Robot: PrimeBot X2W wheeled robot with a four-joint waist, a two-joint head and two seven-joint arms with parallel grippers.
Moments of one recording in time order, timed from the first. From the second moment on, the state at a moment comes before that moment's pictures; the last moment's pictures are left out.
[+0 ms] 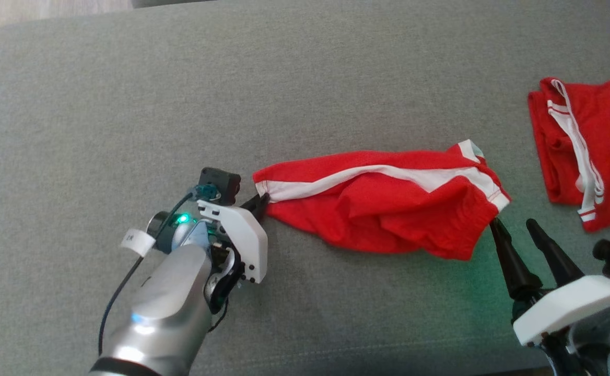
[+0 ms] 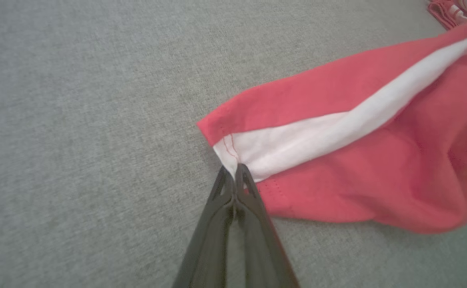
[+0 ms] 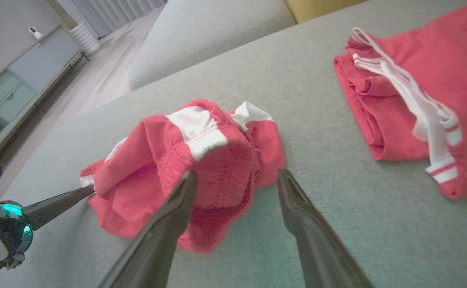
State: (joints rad) left arm -0.56 0.03 -0.58 0.80 -0.40 -0.07 0.05; right arm 0.13 -0.08 -0.04 -0.19 0.45 0.13 0.36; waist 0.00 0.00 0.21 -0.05
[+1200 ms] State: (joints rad) left arm -0.56 0.06 -0.60 0.72 -0.42 -0.02 -0.14; right arm 0.07 -0.09 -0.01 -0.22 0.51 0.13 0.32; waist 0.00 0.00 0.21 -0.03
